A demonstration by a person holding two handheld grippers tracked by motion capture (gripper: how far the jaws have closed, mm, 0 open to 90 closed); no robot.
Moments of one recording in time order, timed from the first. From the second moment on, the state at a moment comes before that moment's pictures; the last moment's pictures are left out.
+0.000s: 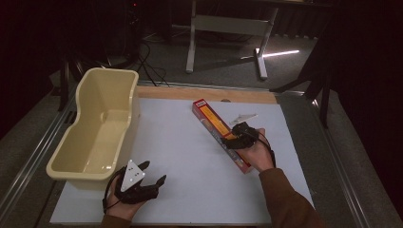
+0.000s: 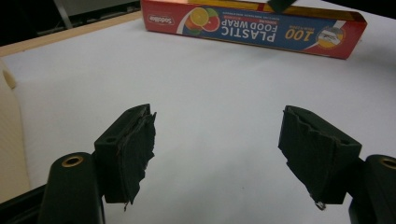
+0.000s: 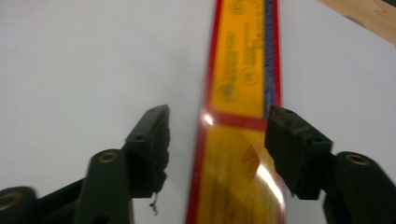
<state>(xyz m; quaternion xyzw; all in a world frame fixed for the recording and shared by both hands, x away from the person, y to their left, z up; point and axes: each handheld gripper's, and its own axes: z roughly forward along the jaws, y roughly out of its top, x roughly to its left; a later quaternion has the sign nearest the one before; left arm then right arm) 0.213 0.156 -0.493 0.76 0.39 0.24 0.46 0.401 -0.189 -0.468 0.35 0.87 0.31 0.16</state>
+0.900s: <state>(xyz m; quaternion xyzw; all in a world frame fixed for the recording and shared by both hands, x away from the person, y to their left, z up) 0.212 0.158 -0.493 0.76 0.39 0.24 0.45 0.446 -0.173 -0.482 0.40 0.89 0.18 0.07</state>
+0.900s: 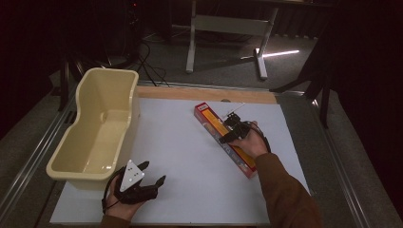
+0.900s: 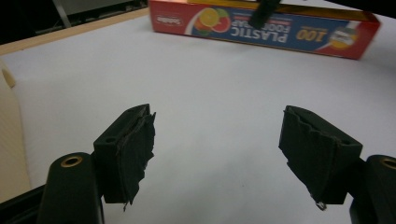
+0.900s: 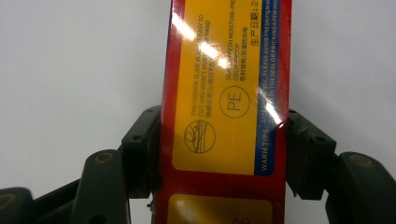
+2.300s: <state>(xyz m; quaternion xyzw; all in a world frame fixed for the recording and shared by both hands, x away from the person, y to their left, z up) 0.214 0.154 -0.494 0.77 0.38 0.24 0.45 0.432 -0.170 -0.483 0.44 0.90 0.06 -0.06</state>
